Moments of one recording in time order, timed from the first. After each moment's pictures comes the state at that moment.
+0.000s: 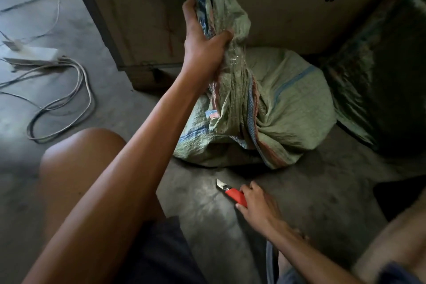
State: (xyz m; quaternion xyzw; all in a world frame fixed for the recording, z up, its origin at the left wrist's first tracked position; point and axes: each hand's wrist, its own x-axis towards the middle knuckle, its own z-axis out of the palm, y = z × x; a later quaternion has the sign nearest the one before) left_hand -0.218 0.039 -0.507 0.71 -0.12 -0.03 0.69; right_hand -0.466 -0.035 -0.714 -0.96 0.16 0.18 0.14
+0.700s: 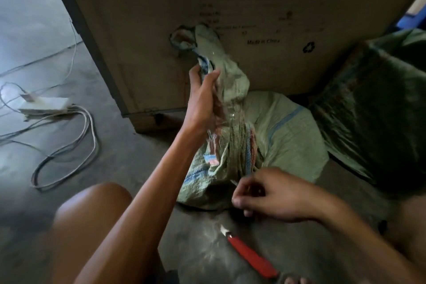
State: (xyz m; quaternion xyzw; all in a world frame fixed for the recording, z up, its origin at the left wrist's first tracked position) left_hand -0.228 0.033 -0.497 0.63 -0.11 -0.13 0.76; right_hand -0.399 -0.068 -0.507 -0.90 0.04 0.26 0.35
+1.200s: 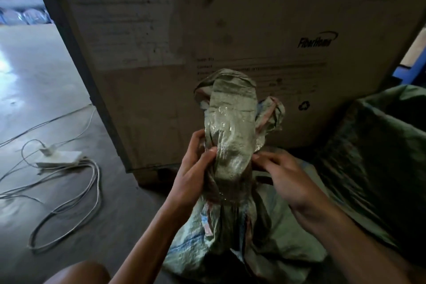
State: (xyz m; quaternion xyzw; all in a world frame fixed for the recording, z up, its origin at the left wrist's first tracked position) left_hand -0.230 0.044 -0.485 0.61 -0.23 -0.14 0.75; right_hand -0.325 -0.121 -0.447 -0.74 0.16 -0.05 0.65
